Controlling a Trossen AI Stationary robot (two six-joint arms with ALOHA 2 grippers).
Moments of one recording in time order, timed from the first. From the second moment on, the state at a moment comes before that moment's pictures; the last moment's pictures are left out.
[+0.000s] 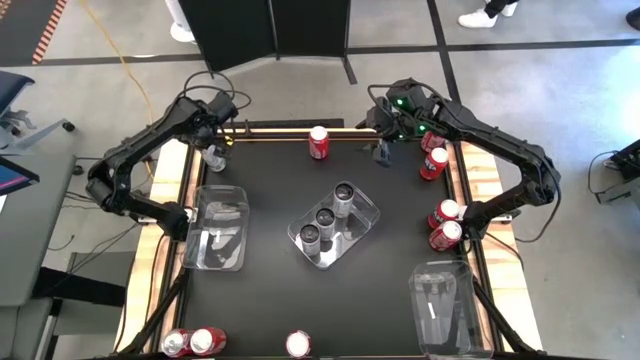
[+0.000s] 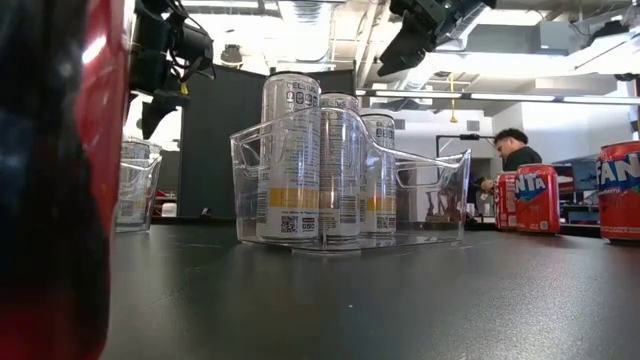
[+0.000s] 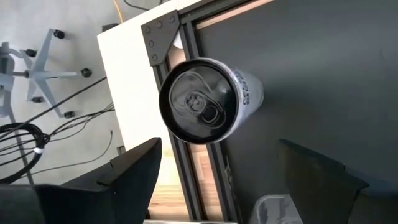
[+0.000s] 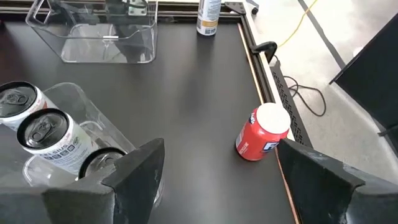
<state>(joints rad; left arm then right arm) 0.88 1.36 1.29 -1.37 -0.46 -0.38 -0.55 1.41 1.45 -0.69 -0.29 -0.35</state>
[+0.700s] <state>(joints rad) 0.88 1.36 1.29 -1.34 -0.48 -0.43 -0.55 1.41 1.45 -0.76 -0.29 -0.39</state>
